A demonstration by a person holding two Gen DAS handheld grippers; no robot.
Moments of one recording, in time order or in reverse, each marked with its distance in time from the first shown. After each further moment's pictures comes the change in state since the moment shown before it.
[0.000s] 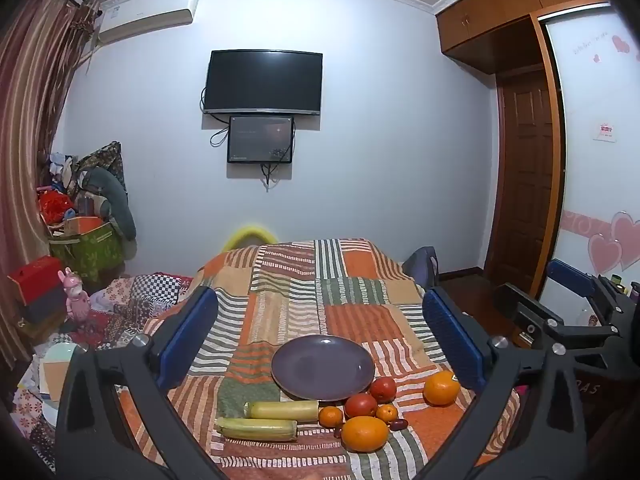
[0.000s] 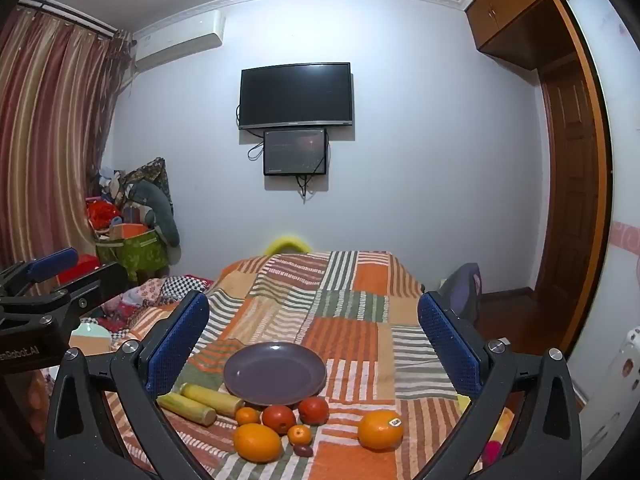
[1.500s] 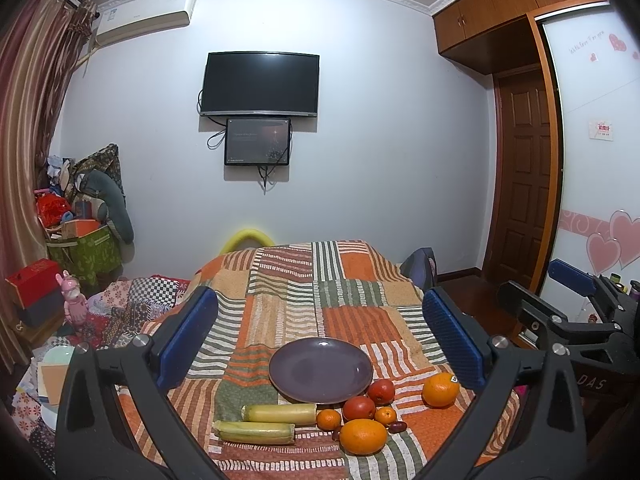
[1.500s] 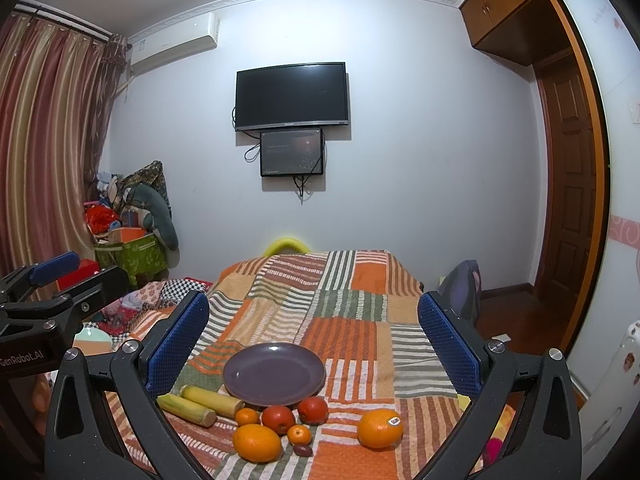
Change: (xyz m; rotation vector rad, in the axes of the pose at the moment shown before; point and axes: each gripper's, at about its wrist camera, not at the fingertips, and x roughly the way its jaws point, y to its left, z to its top) left arm 0.000 0.001 0.001 0.015 -0.014 -0.007; right arm -0.003 -0.005 0.000 0.013 0.002 -0.004
